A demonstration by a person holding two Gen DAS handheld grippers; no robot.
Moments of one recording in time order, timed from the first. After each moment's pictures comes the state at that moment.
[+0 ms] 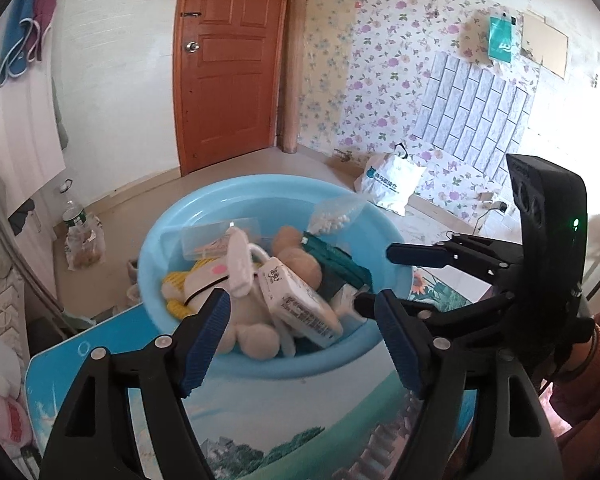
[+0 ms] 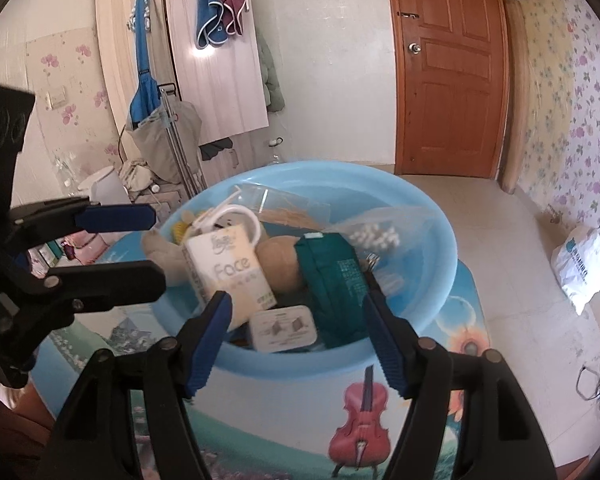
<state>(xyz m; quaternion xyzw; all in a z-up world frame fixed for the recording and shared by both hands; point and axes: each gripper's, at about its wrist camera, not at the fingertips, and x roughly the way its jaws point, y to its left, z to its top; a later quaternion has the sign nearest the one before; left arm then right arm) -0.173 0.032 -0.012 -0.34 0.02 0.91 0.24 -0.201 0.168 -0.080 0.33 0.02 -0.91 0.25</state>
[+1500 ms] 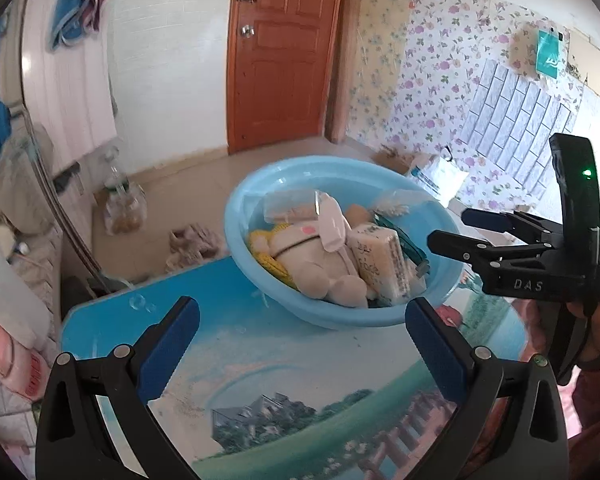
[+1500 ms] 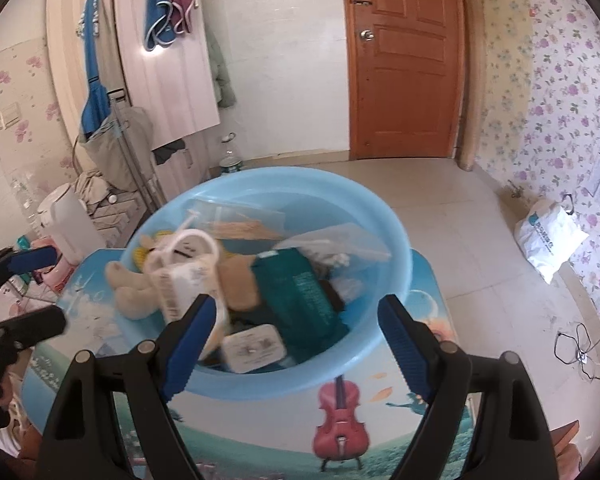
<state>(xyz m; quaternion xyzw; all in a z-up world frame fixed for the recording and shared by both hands) -0.166 -0.018 -0.019 -0.37 0.00 0.91 0.16 -0.214 0.167 -0.058 0.36 0.02 -0.92 0.17</state>
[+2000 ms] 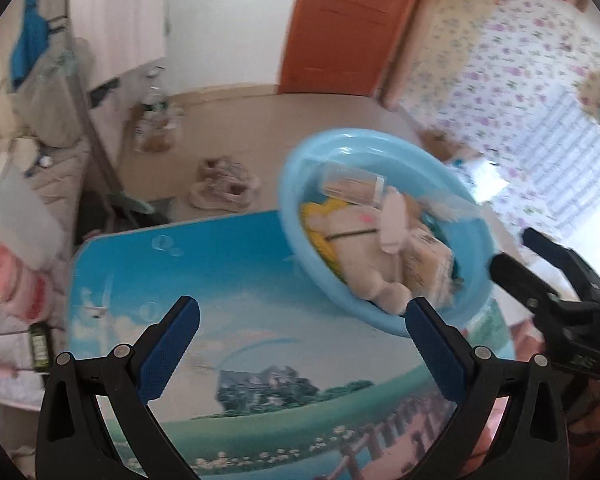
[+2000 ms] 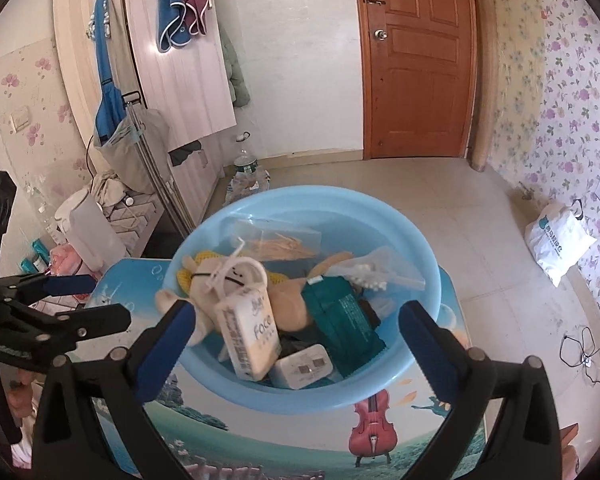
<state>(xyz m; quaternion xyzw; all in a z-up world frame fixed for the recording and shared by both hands) -0.194 -0.041 -0.018 -0.47 -0.08 0.87 0.05 -0.214 0.144 -0.027 0.37 0.01 -0.91 0.17</state>
